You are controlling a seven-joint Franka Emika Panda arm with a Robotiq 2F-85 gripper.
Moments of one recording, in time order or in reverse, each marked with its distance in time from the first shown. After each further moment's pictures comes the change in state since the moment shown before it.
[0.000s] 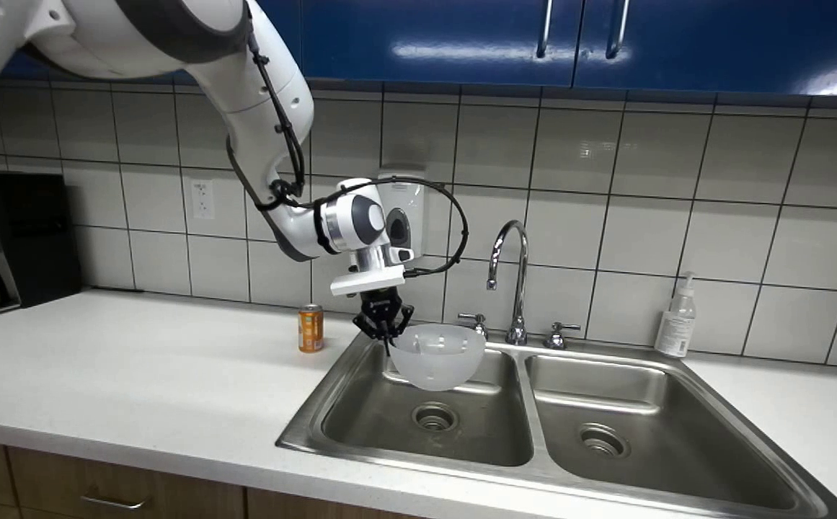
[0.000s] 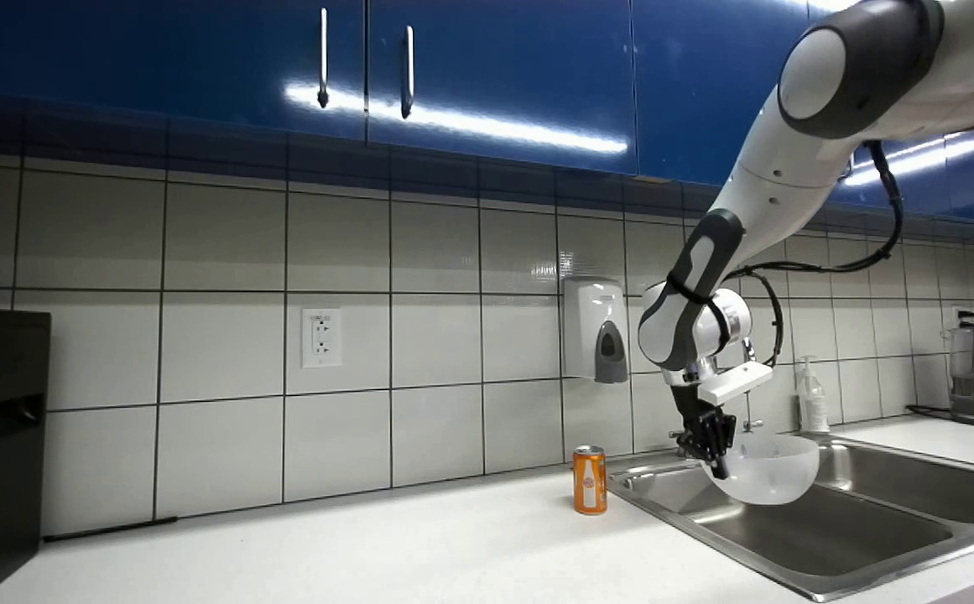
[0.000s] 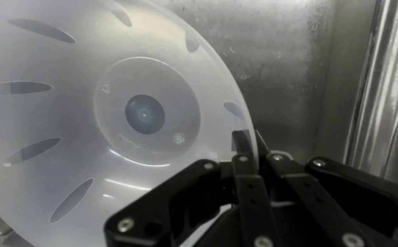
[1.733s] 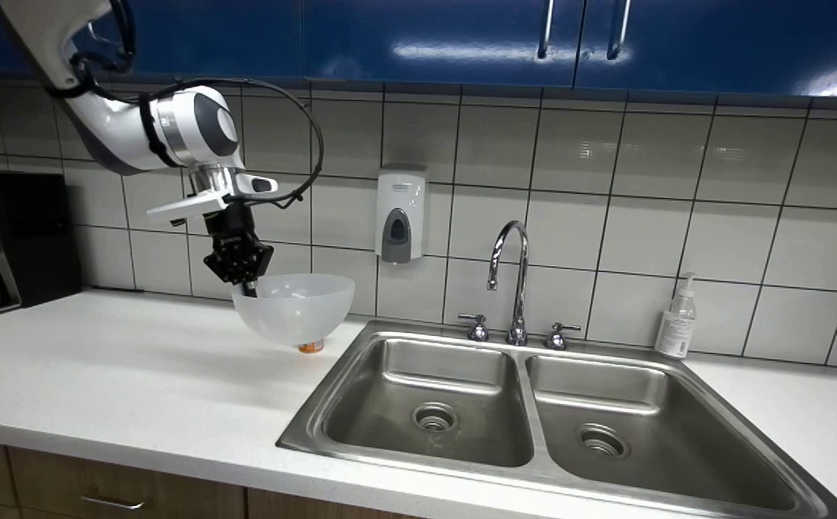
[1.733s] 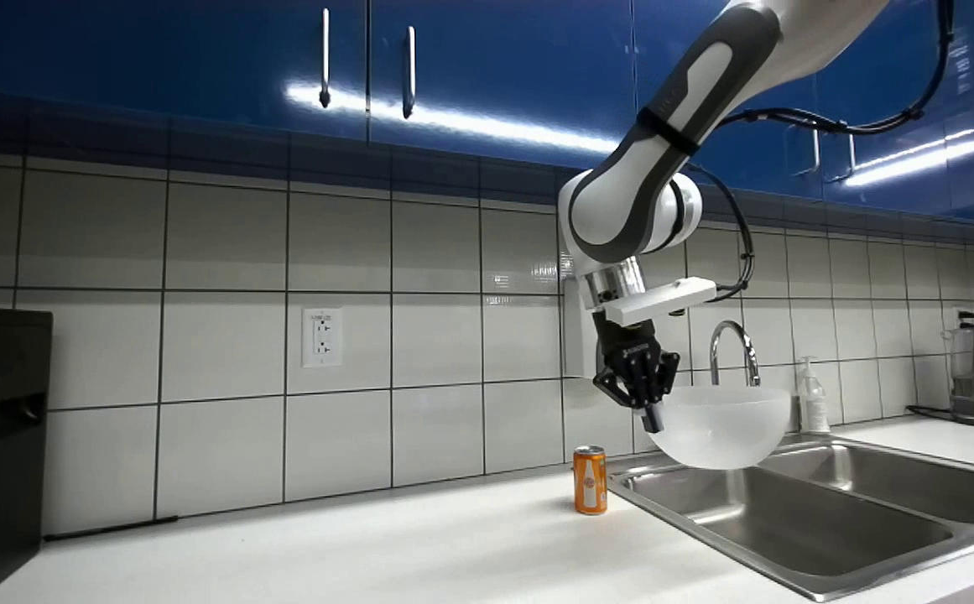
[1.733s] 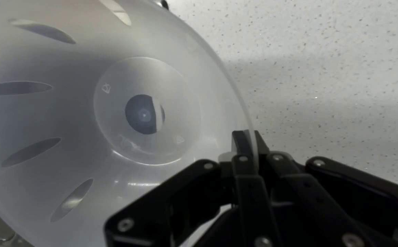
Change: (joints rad) arm 0.248 -0.546 0.160 -0.439 -0.010 -0.198 0.486
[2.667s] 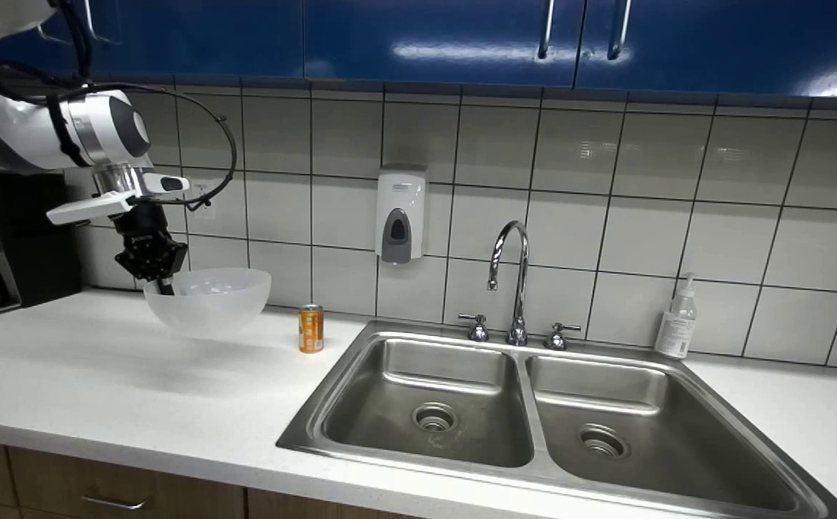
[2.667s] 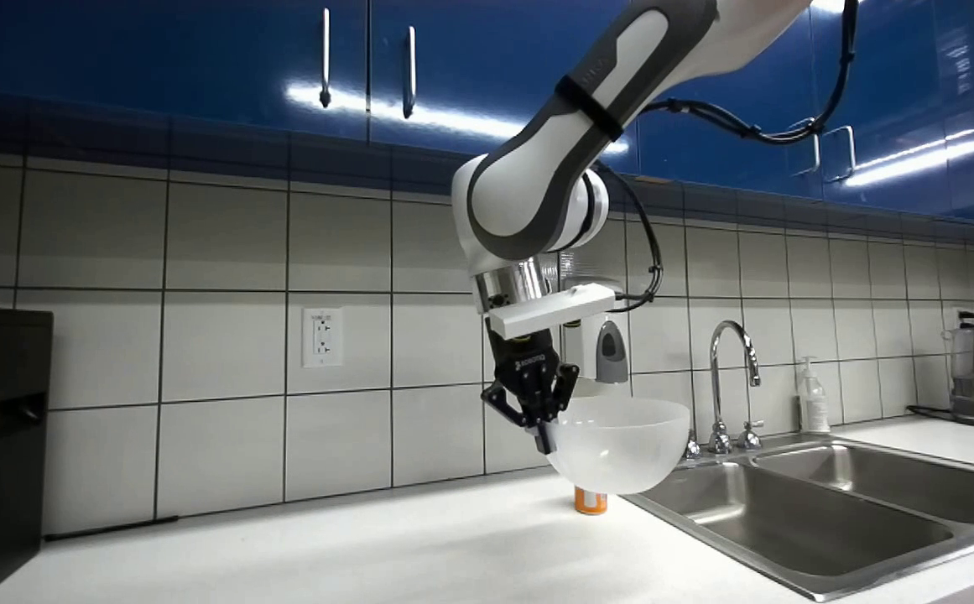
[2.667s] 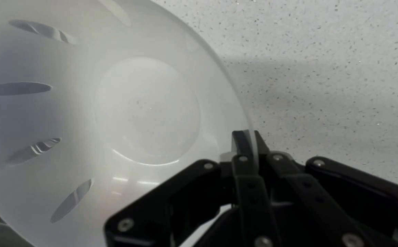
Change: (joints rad) arm 0.214 0.097 0.076 0.108 0.000 -0.005 0.177
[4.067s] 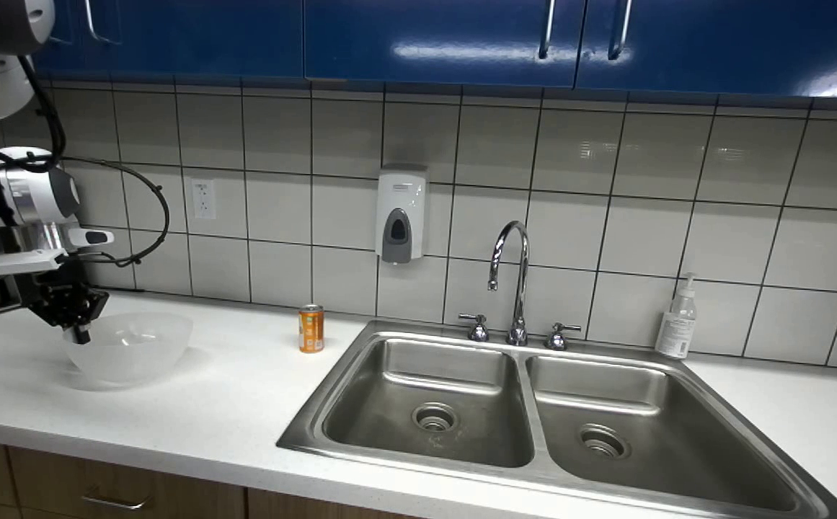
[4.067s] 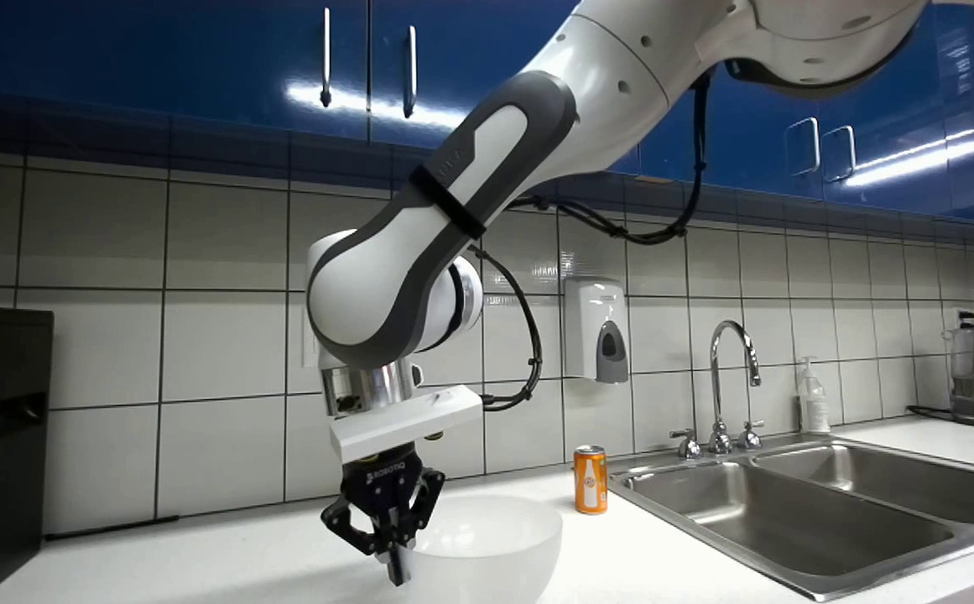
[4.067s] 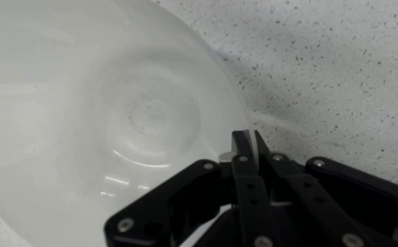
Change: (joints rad) arm 0.202 0.377 0.045 0.286 0.025 0.068 0.023
